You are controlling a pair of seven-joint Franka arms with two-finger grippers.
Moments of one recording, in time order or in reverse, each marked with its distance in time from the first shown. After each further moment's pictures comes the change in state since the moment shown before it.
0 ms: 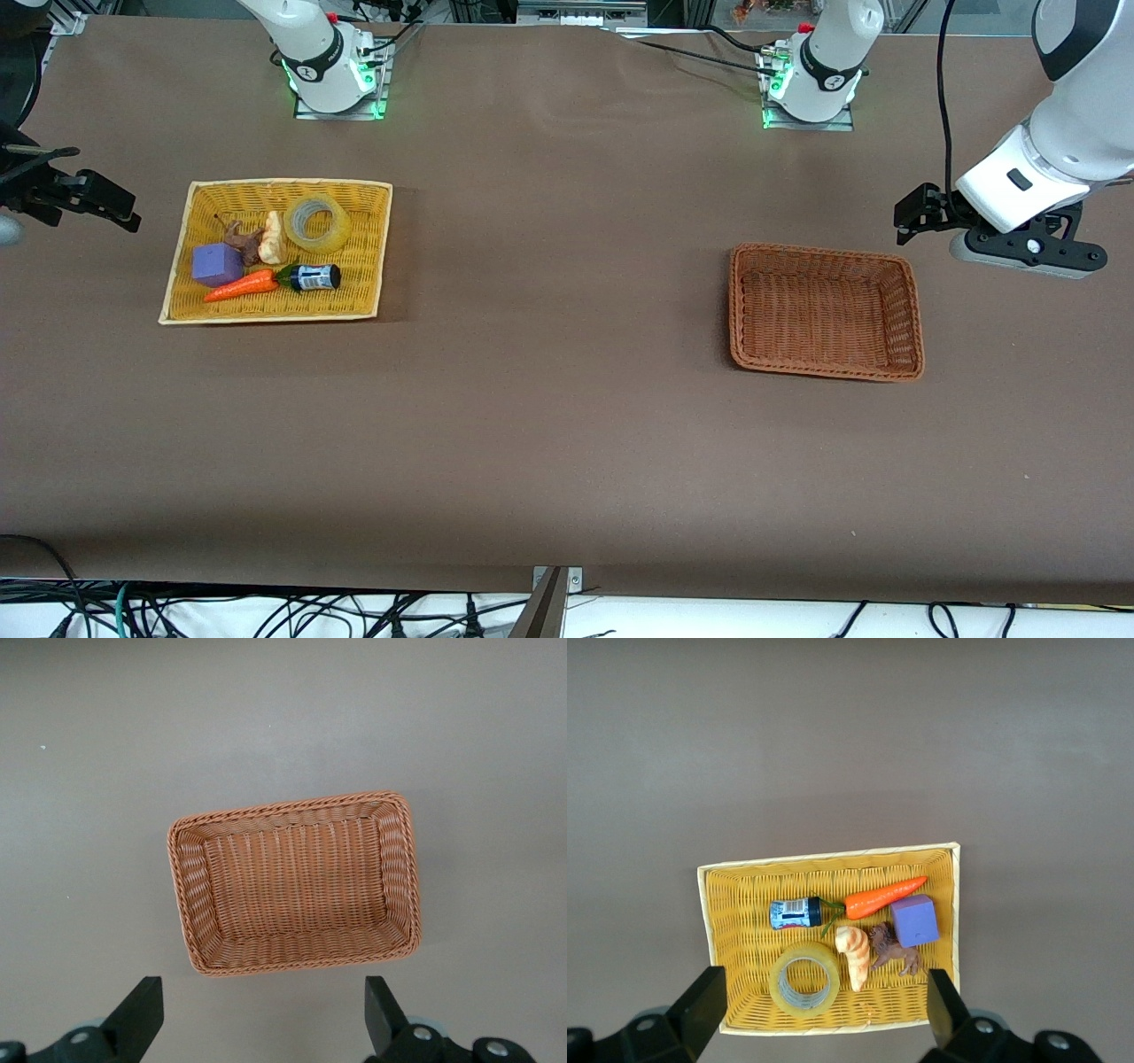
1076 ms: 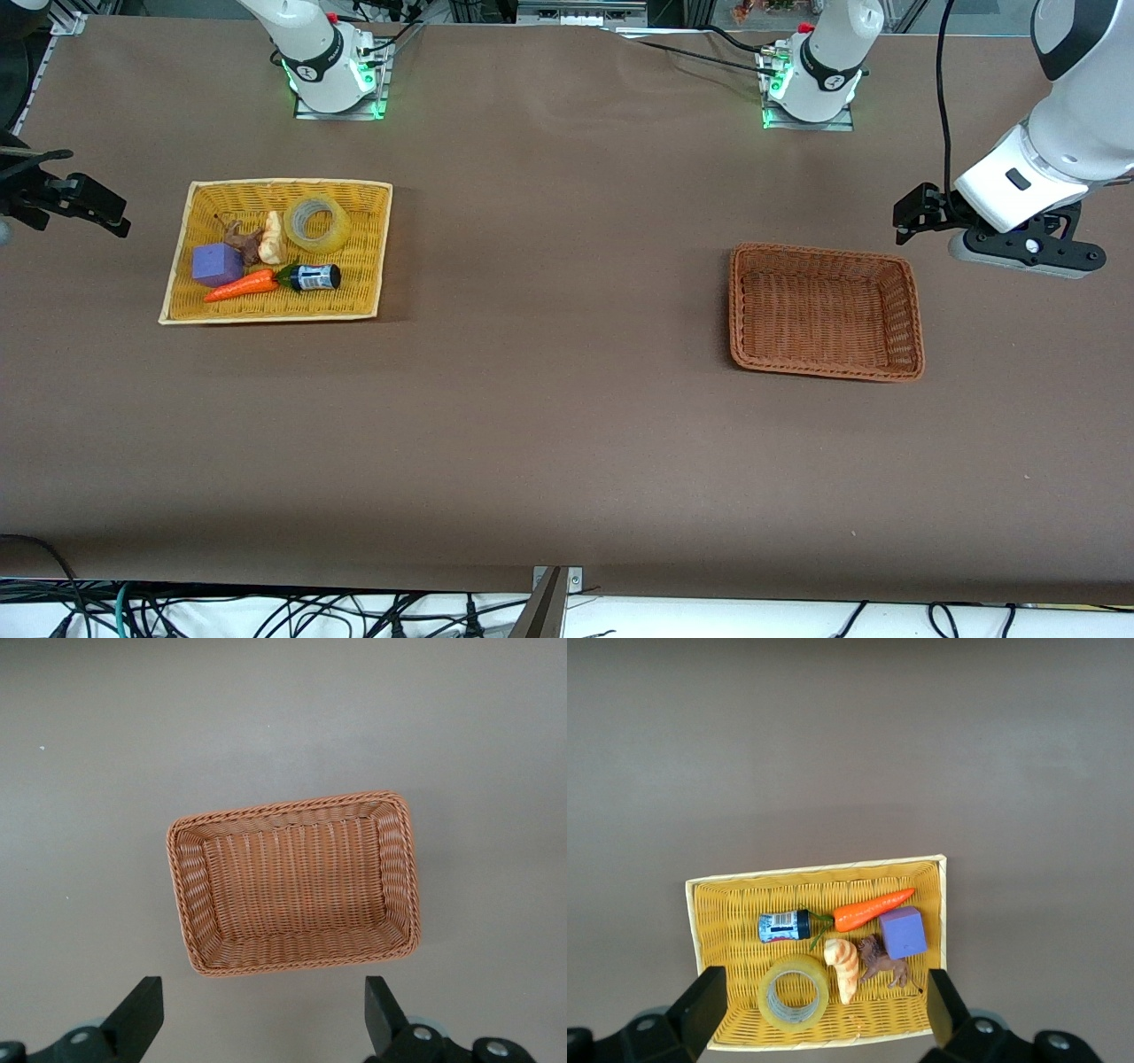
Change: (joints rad) left arm -0.002 0.000 -0.001 0.001 0.000 0.000 0.000; right arm -0.002 0.000 -0.003 0.001 -0.025 0.030 0.001
